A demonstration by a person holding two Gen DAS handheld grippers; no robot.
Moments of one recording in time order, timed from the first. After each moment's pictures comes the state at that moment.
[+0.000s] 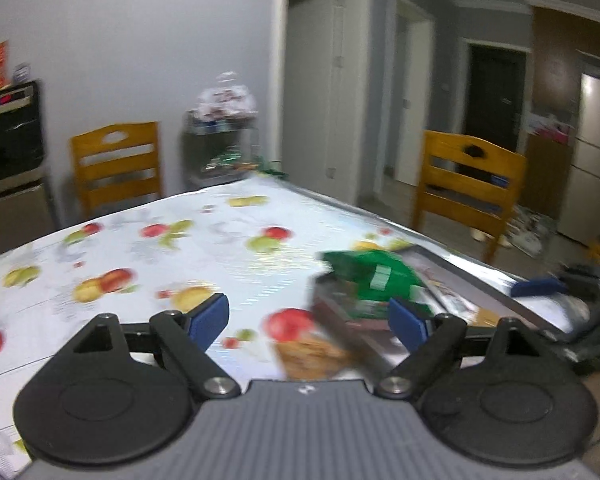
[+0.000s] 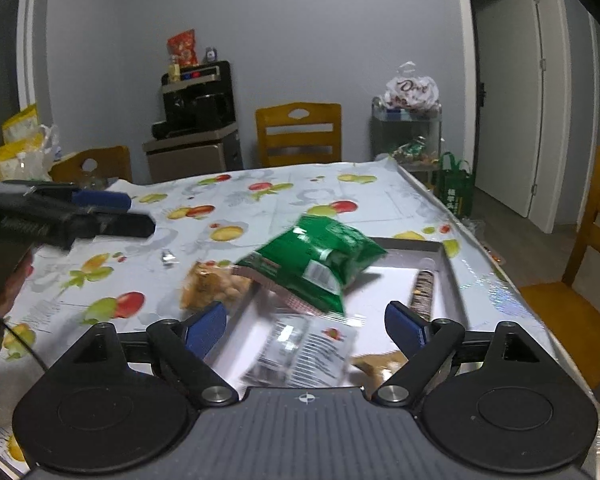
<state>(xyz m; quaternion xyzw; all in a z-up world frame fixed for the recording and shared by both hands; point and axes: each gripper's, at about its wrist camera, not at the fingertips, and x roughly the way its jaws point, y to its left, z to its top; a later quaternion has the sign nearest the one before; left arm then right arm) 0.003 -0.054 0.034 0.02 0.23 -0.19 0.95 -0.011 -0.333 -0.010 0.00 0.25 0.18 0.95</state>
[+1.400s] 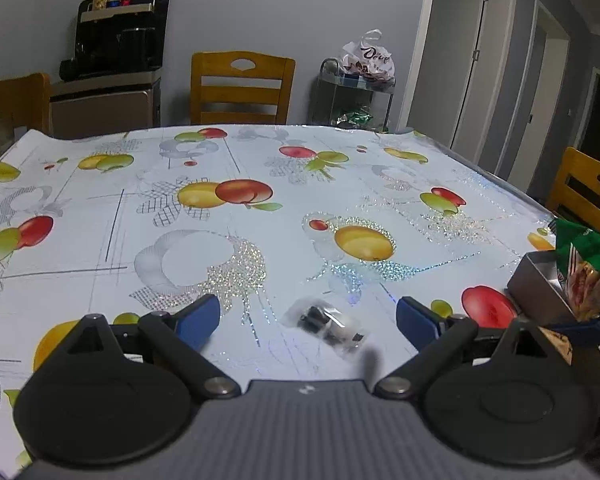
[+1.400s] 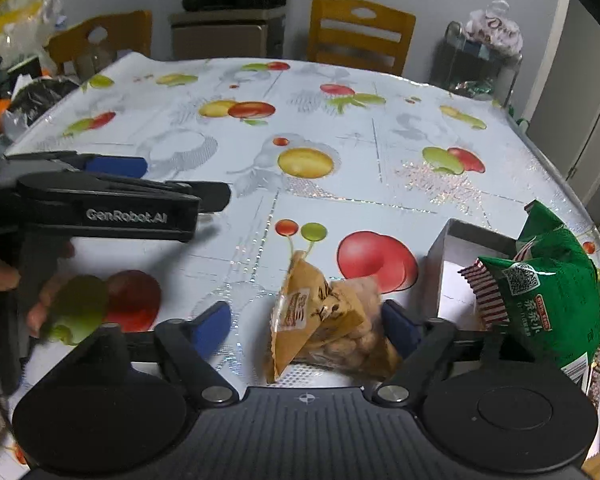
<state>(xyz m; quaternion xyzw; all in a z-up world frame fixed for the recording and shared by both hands) 0.105 0.030 -0.070 -0.06 0.29 -0.03 0.95 0.107 -0.161 -0.058 -0.13 0.38 0.19 0.89</state>
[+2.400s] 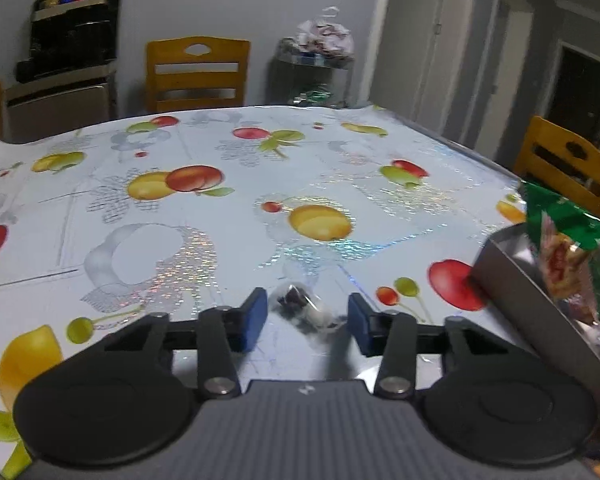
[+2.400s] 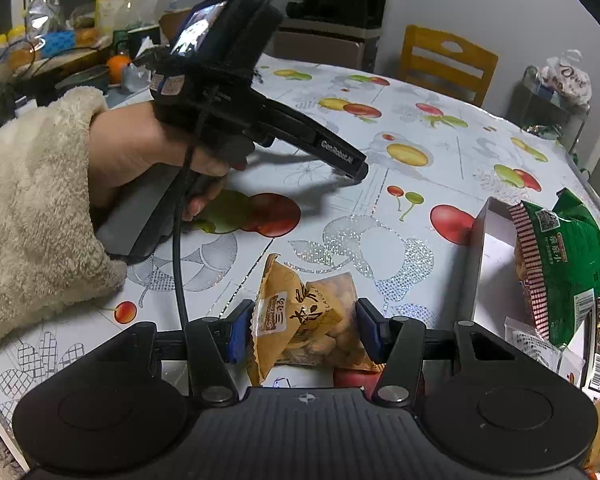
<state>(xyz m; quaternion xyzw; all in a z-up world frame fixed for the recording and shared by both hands) 0.114 0.015 -0.074 -0.04 0.31 -0.10 0.94 0.006 -0.168 -0.051 -0.17 0.35 0.31 0.87</state>
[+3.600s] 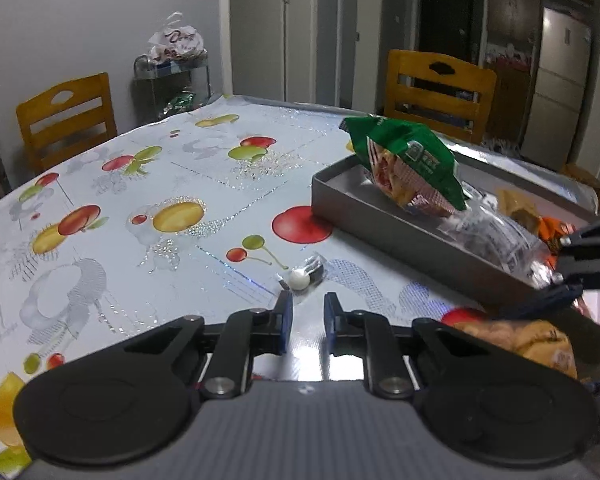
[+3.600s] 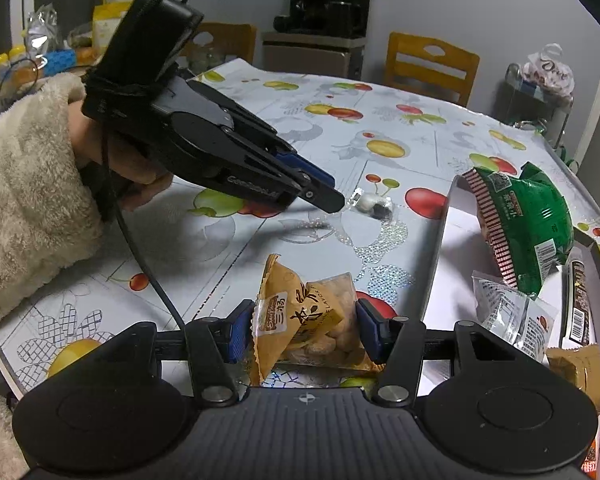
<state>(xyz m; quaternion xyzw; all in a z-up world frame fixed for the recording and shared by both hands) 0.048 -0.028 -0.056 0.08 0.30 -0.27 0.91 -0.019 -0.204 -0.046 -0.14 0.34 0.31 0.88</state>
